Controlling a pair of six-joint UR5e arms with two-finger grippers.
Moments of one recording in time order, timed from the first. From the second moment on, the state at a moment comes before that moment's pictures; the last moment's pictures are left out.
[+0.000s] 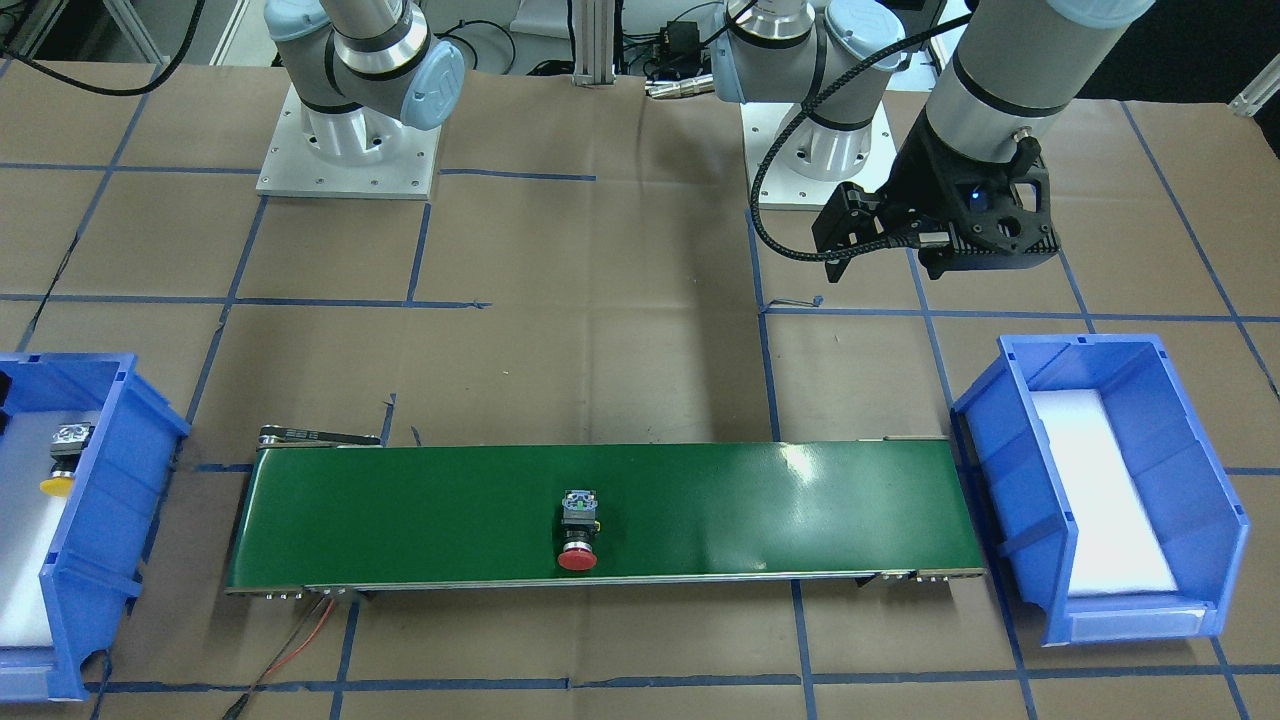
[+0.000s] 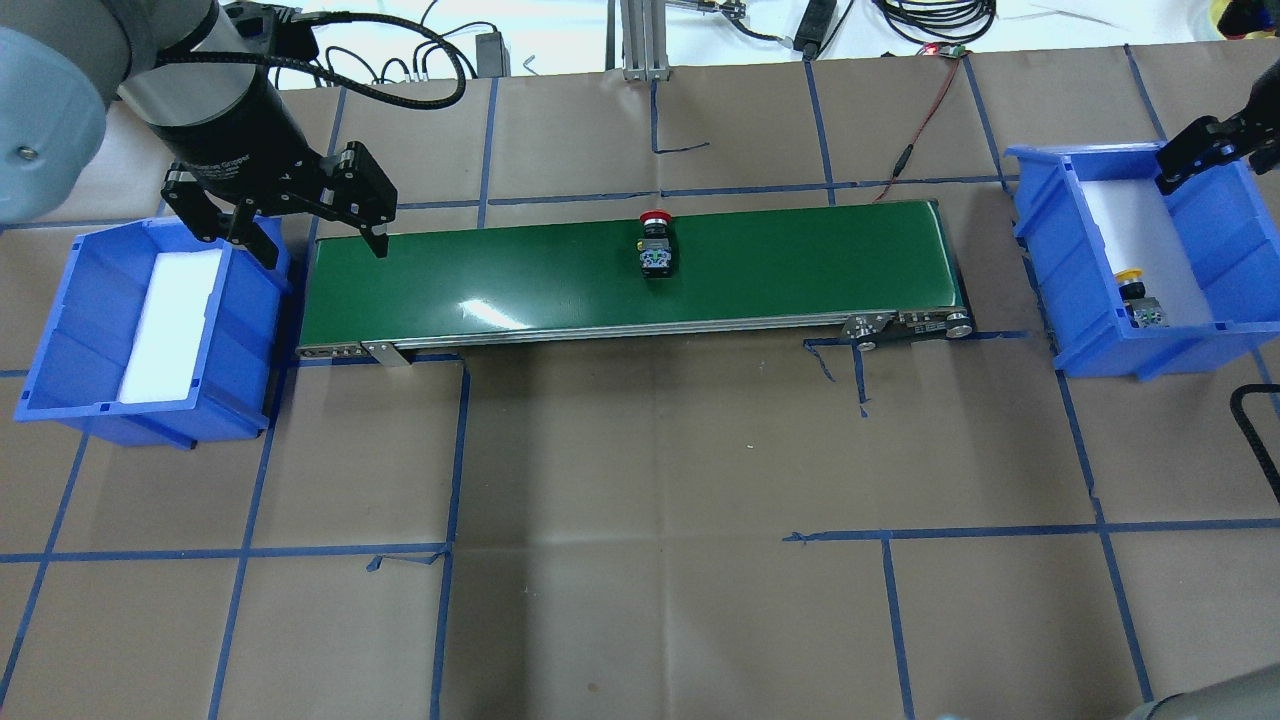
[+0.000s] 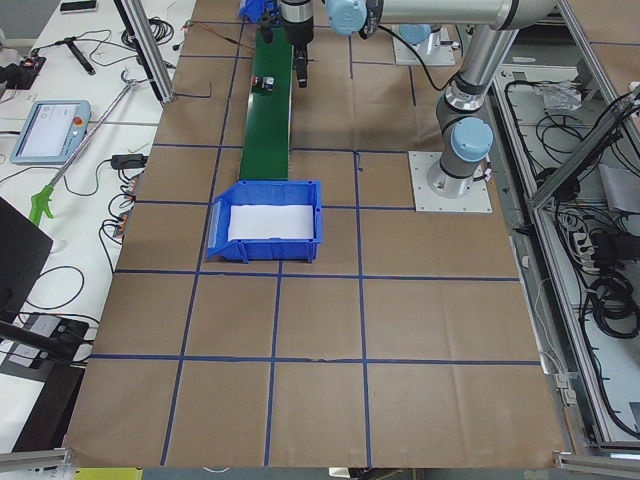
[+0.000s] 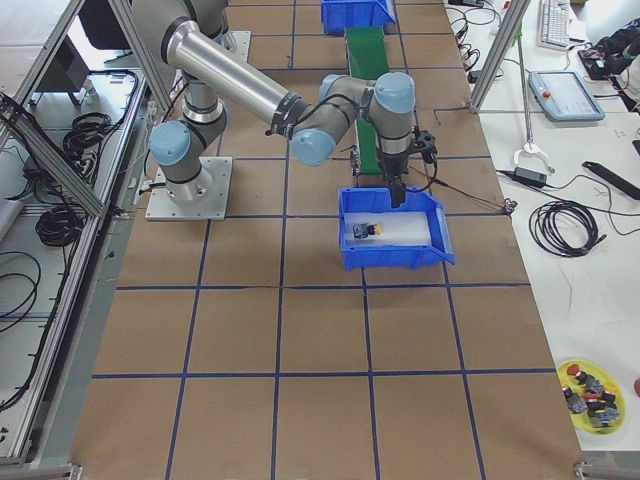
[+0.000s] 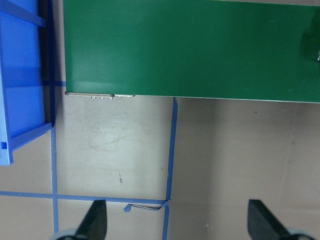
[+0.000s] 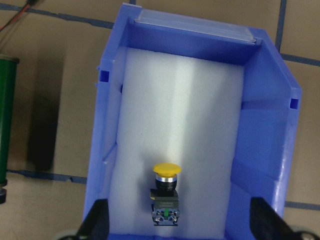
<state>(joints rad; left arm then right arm) -1.53 -1.60 -1.55 -1.61 1.56 -0.02 1.10 -1.32 1.58 -1.99 -1.57 -0.63</state>
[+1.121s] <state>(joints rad) -1.53 -1.59 -1.55 -1.61 1.56 -0.02 1.58 -1.37 1.55 -1.88 -1.58 0.11</state>
